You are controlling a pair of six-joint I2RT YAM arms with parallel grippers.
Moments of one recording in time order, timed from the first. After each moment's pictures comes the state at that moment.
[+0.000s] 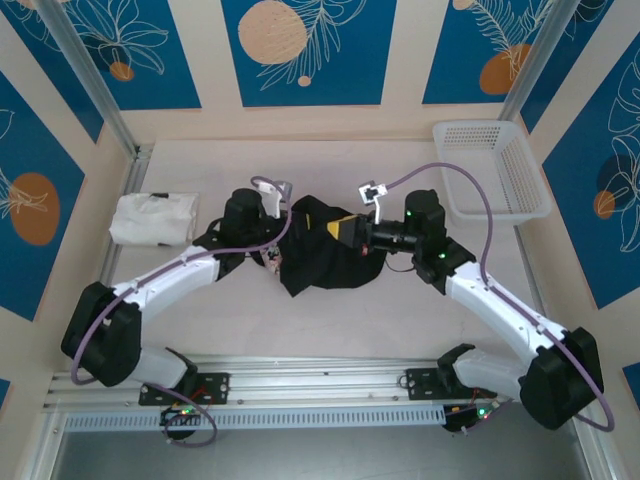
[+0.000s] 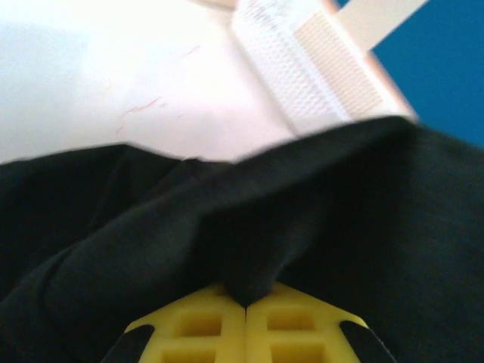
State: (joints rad) left arm -0.57 1.39 0.89 0.13 0.40 -0.53; right arm 0.48 1.10 0.81 0.06 -0.71 0.54
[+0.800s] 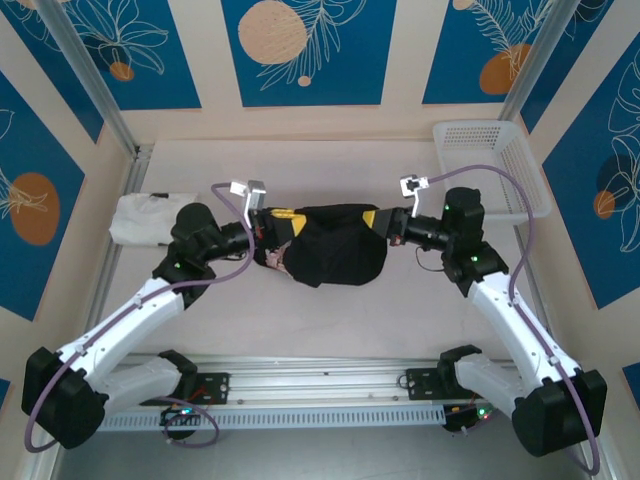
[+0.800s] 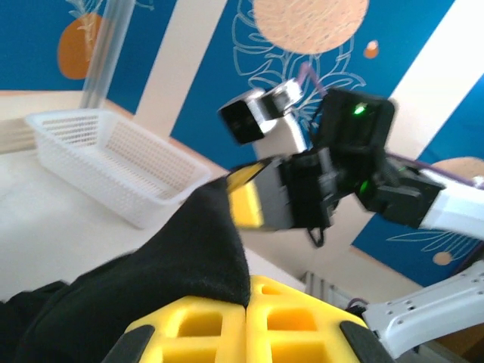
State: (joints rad) left arm -0.56 1.05 0.78 0.33 0.69 -0.49; right arm 0.24 0.97 0.82 -0.09 -0.82 0.56
